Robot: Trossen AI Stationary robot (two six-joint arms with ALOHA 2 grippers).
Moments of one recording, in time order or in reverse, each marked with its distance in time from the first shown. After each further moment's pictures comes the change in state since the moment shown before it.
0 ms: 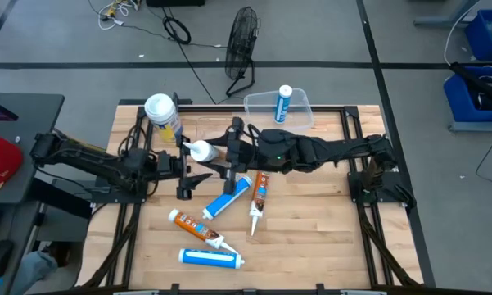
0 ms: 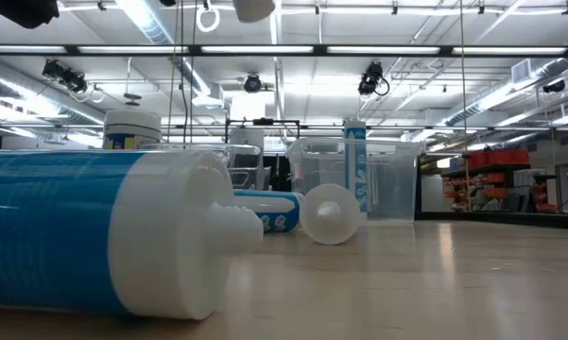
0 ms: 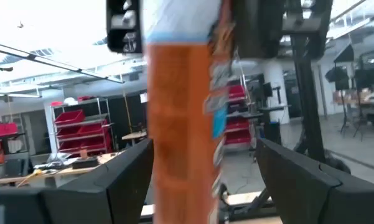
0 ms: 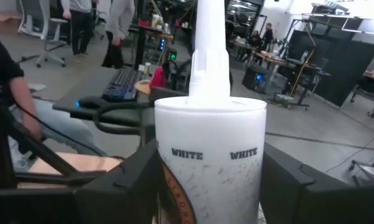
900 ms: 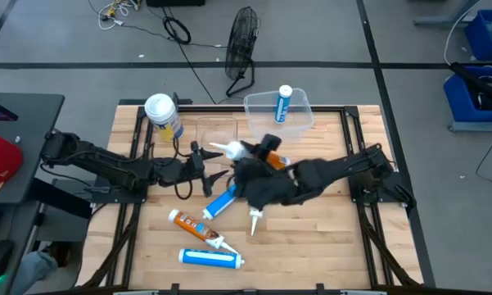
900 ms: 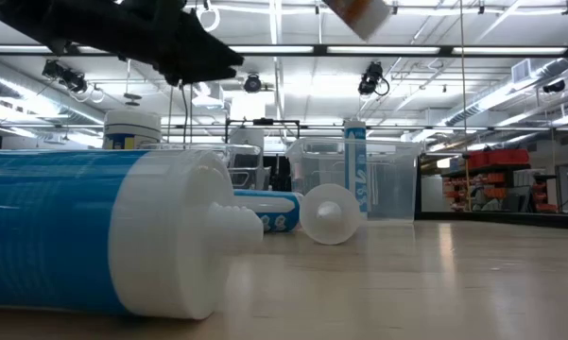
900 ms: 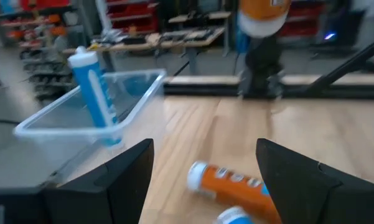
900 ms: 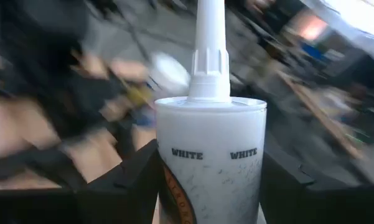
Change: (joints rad) left arm 0.040 0.210 -0.001 -0.294 -0.256 -0.180; right arm 0.170 0.076 0.177 -0.639 0.719 0.156
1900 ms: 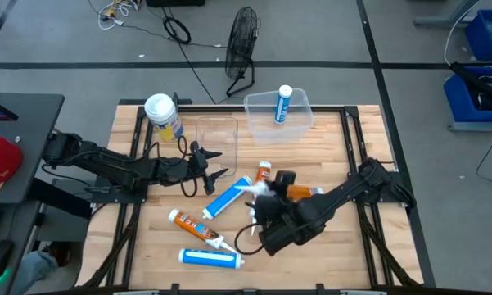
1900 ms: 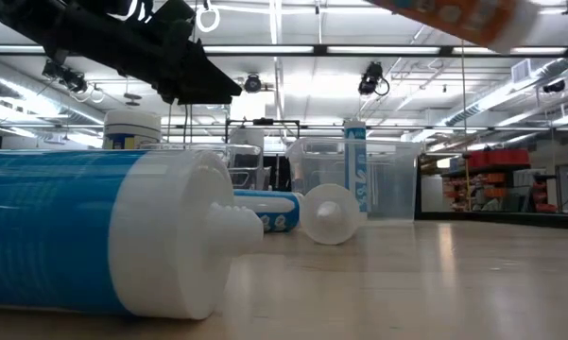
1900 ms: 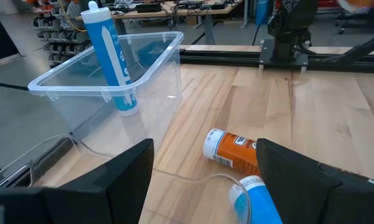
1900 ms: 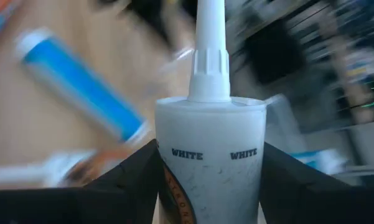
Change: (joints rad) left arm 0.035 0.041 0.001 -0.104 -0.047 -0.079; right arm 0.182 0.086 -0.037 -0.709 -0.064 0.574
